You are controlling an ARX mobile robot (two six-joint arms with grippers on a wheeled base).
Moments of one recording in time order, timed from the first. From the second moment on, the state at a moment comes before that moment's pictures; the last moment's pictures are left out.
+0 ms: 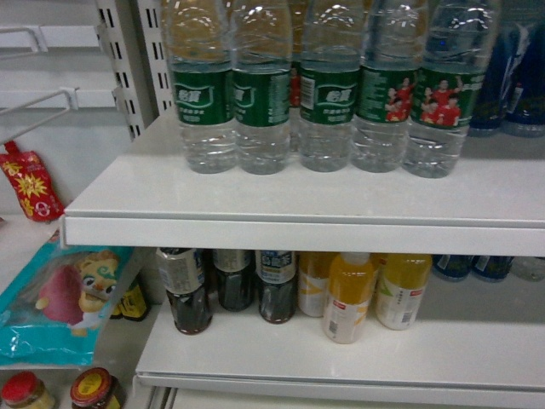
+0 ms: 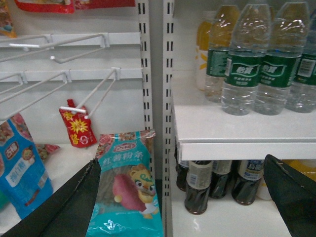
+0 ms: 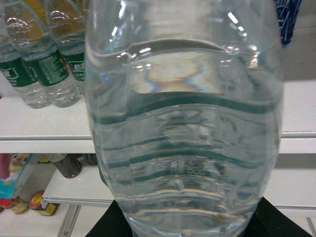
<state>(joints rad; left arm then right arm) 0.00 0.01 0.01 0.00 0.00 0.00 -0.12 0.51 0.44 -0.18 -0.24 0.07</state>
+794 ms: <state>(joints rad) 0.00 0.01 0.01 0.00 0.00 0.00 -0.12 0.51 0.44 -0.18 -0.24 0.07</state>
